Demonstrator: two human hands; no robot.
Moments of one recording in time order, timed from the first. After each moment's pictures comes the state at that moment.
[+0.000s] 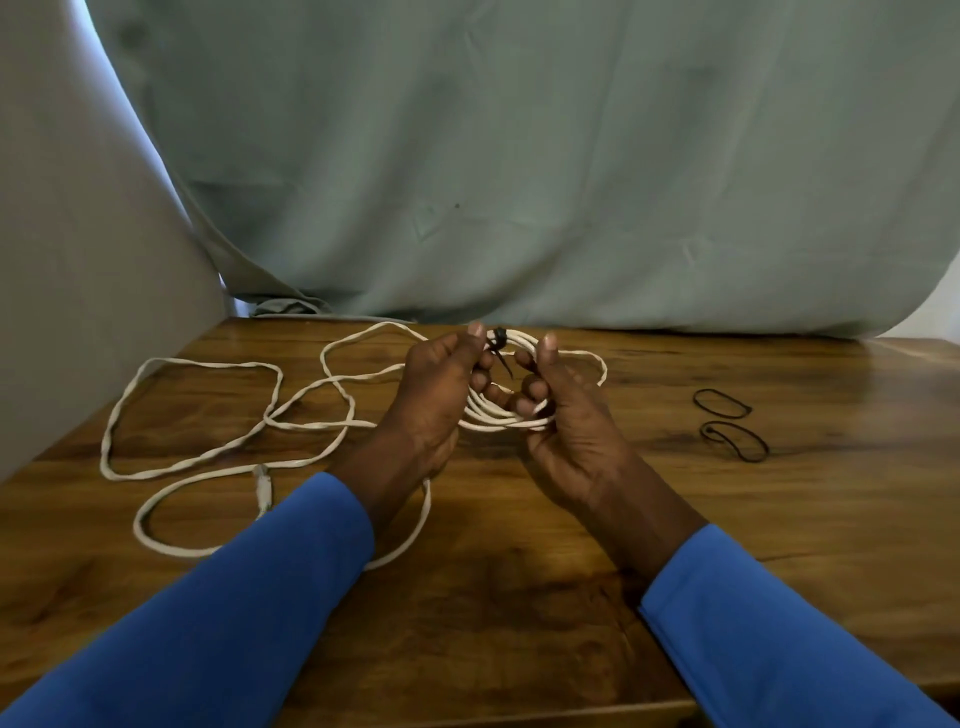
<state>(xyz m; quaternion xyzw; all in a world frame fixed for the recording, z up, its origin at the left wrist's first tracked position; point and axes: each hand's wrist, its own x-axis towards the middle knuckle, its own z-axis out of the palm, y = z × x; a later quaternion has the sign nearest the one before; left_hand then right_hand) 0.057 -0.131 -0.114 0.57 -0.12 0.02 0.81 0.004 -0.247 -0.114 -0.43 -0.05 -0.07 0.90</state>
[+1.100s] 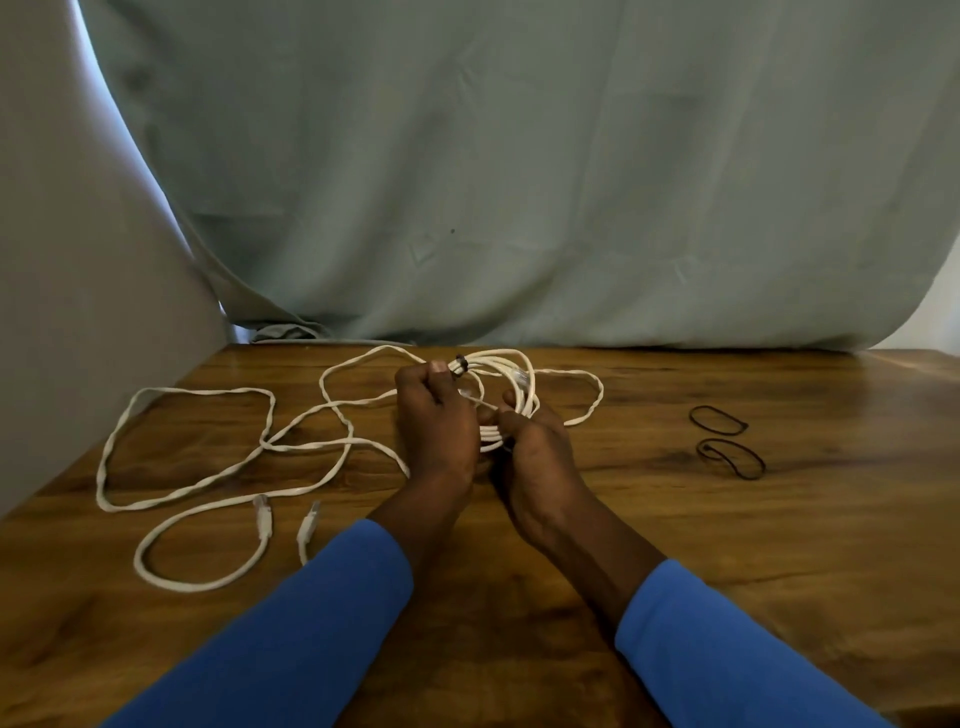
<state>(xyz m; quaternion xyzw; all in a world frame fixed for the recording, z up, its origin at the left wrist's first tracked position) 0.067 -0.154 -0.132 0.62 0.03 0.26 0.74 0.034 -0.228 -0.147 -0.55 0.01 -0.12 0.83</state>
